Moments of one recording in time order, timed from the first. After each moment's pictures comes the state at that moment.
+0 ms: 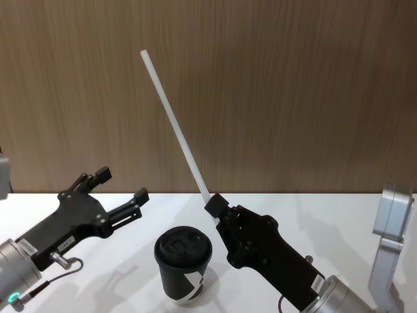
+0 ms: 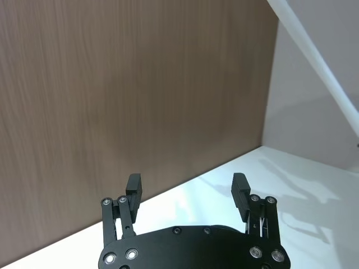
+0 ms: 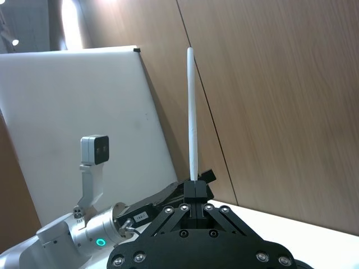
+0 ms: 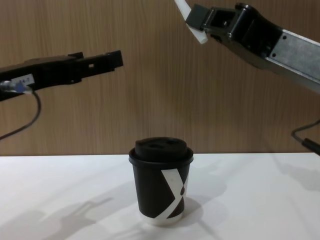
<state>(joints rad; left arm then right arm) -0.16 0.50 0.25 -1.74 -0.65 0.01 -0.42 0.02 0.26 -0.31 -1.86 0.71 0.08 0.54</state>
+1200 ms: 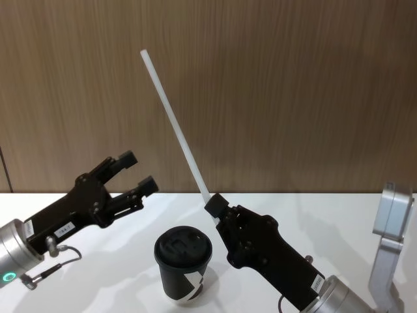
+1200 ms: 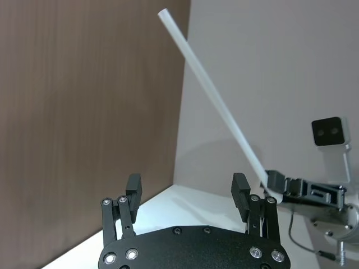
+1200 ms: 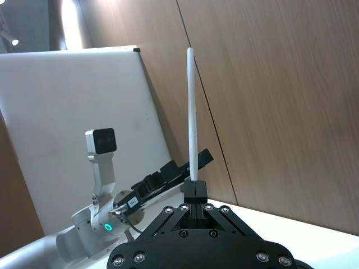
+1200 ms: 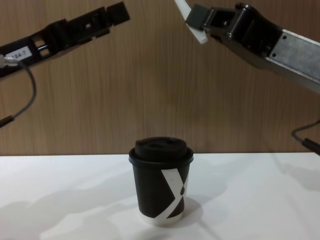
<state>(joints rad) -0.33 0.48 0.29 -1.51 -0.93 -0.04 -0.89 0.02 0.26 -0.31 -1.86 0.71 0.08 0.54</state>
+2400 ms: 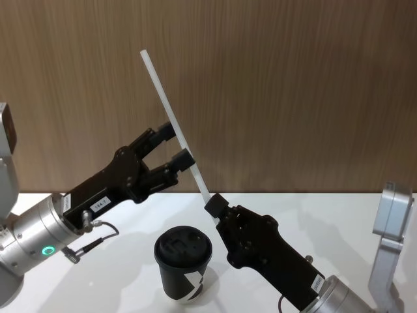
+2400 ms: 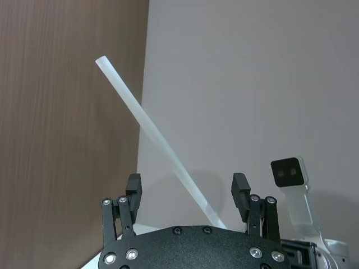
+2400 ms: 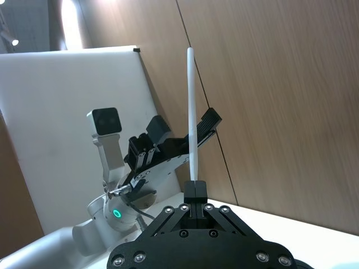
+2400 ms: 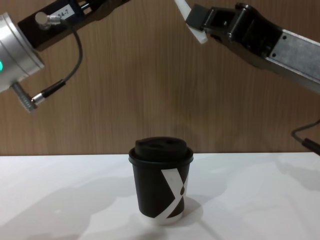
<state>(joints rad) -0.46 0.39 0.37 -1.44 -1.00 -0.05 -0.99 0.02 0.26 -0.31 -1.86 0.71 0.08 0.54</state>
